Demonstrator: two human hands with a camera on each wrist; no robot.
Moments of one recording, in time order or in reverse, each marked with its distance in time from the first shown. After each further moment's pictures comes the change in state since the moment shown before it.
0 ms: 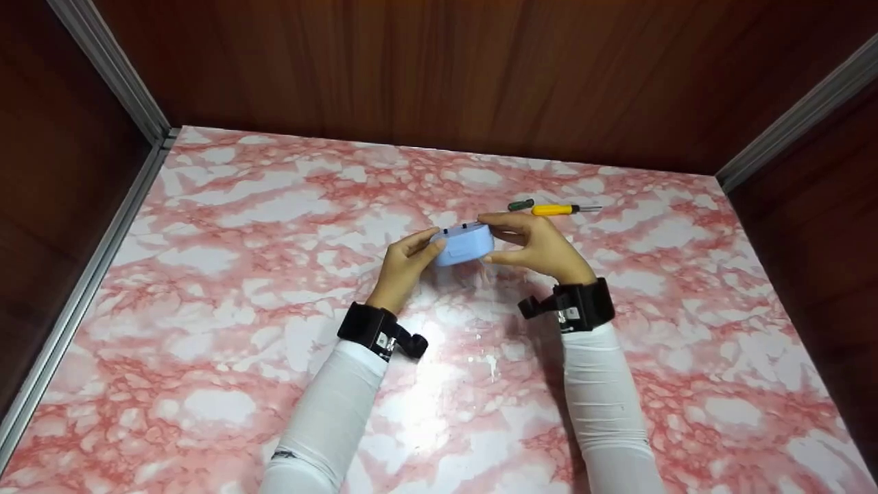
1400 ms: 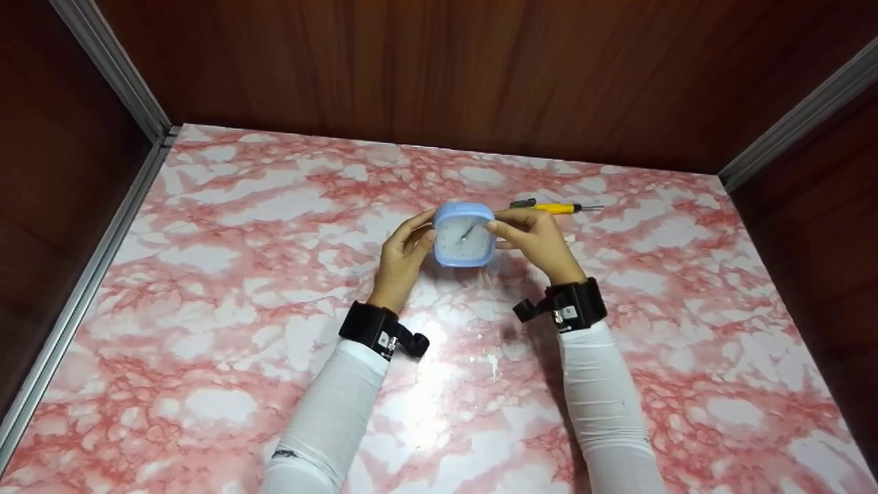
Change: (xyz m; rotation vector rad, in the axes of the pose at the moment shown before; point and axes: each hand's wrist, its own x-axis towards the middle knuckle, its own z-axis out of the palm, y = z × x) left_hand 0.002 0.003 0.002 -0.081 0.022 0.248; right_hand 0.007 0.006 0.013 0.266 0.251 0.173
